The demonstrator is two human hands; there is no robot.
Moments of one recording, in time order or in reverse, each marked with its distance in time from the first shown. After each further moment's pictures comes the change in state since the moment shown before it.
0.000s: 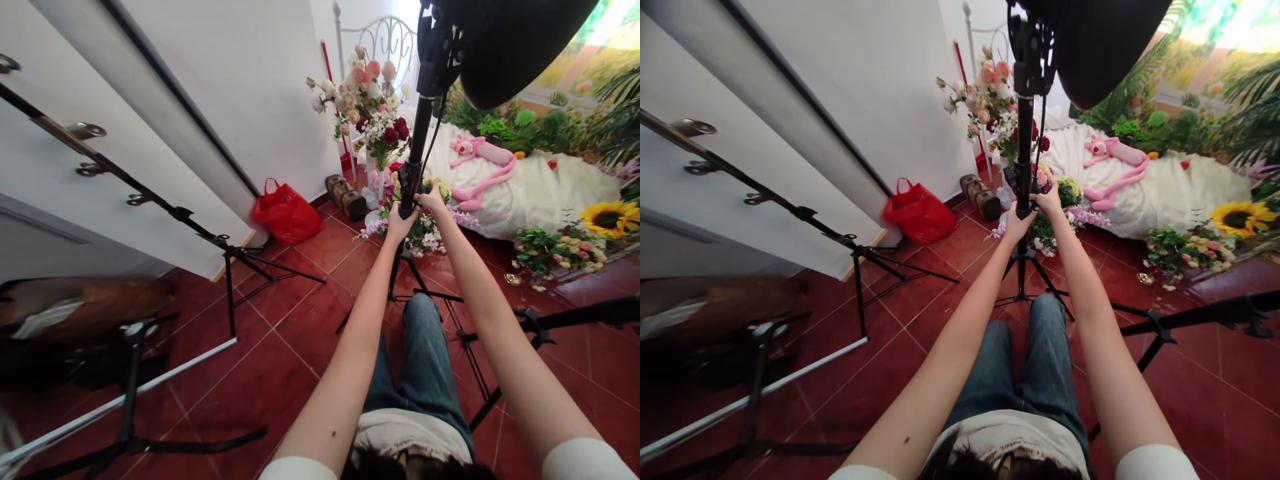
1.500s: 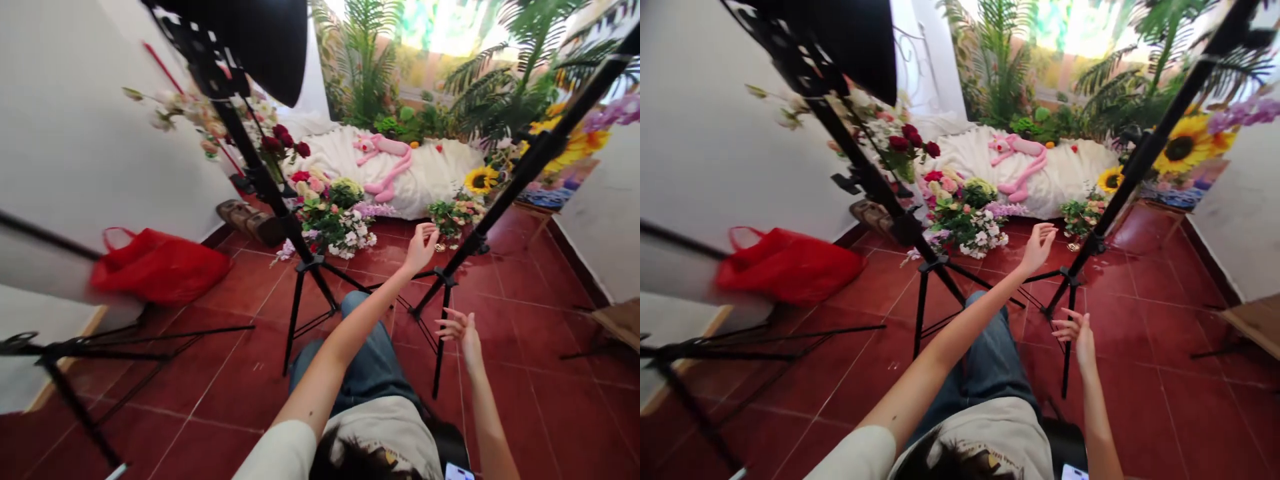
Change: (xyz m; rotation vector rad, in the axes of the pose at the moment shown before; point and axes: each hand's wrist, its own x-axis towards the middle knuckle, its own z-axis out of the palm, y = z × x) left_hand -0.204 0.054 0.252 -0.321 -0.620 0.005; right_hand -0.469 0.108 -0.241 0.321 0.535 0.383
